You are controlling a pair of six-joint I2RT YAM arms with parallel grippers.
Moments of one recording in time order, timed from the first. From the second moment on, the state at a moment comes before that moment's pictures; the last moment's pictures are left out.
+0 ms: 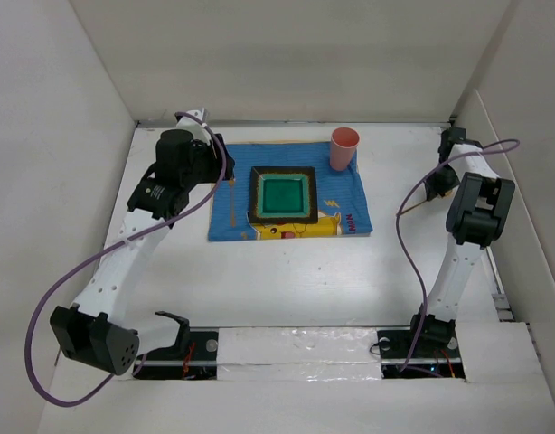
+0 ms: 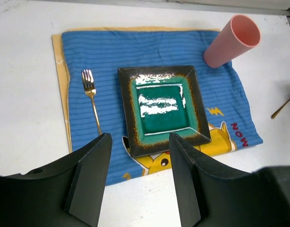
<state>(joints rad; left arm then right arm) -0.32 1.20 1.26 -0.46 0.01 -0.31 -0.26 2.22 1.80 -0.90 0.26 0.83</state>
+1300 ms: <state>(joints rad) -0.35 1.25 1.26 -0.48 0.06 -0.39 0.43 1.71 1.50 -0.60 0.05 0.41</state>
